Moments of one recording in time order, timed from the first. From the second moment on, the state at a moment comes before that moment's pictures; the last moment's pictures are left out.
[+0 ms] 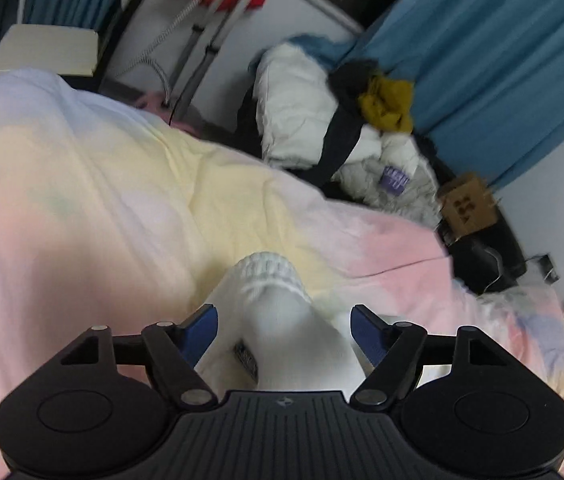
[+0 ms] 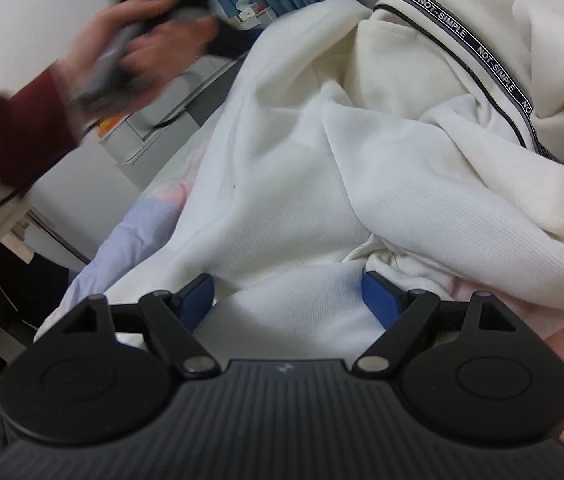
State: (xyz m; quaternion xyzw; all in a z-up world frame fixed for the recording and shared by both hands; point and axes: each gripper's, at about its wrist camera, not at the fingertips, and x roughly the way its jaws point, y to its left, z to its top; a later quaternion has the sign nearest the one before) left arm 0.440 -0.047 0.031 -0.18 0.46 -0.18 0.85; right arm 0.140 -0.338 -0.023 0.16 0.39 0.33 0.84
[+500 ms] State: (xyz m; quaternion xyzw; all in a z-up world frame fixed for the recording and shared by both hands) left arm 0.394 0.011 0.121 -0.17 0.33 -0.05 0.93; right arm 0.136 -0.343 -0.025 0.20 0.37 0.33 0.85
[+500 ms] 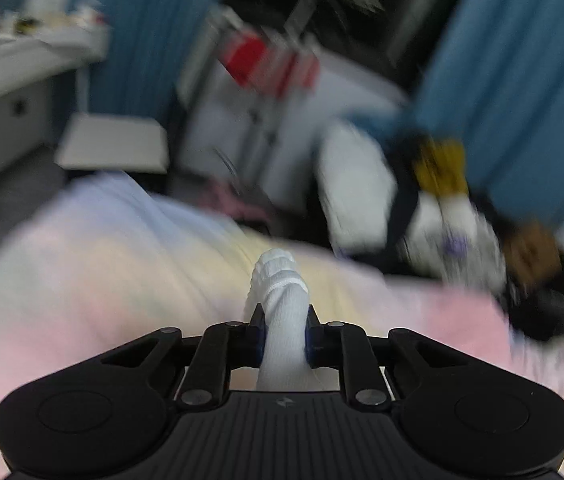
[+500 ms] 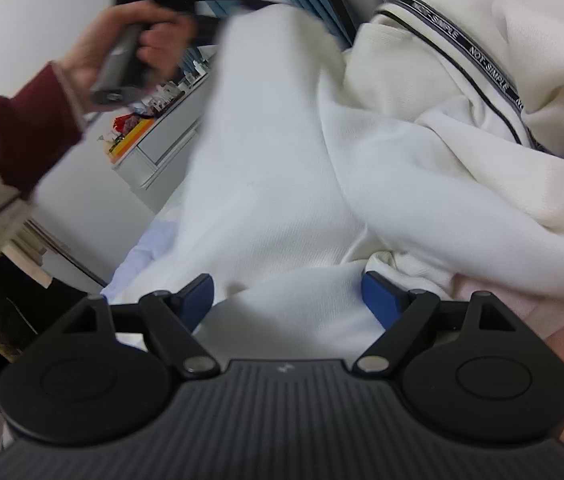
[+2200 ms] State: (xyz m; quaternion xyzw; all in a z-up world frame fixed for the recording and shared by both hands) left arm 0.004 0.119 -0.025 -0.35 0.39 -0.12 0.84; right arm 0.002 -0.335 -0.030 0.04 0.56 0.17 0.81
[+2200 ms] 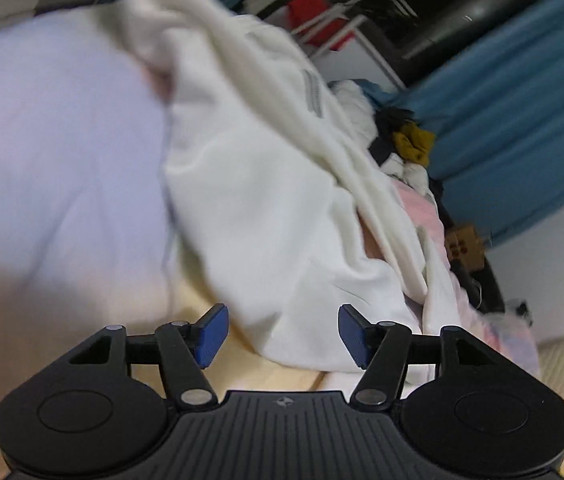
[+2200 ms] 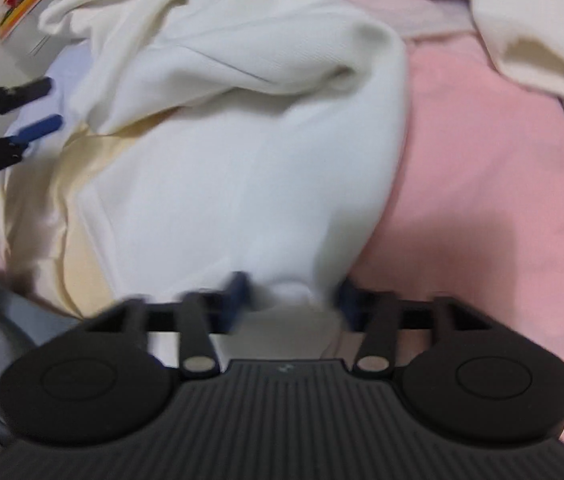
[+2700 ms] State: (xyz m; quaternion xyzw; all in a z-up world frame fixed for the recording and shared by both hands) left arm 0.016 0.126 -0.019 -0.41 0.35 -0.18 0.82; right arm -0.037 -0.370 0.120 -0.42 0.29 -0.06 0.86
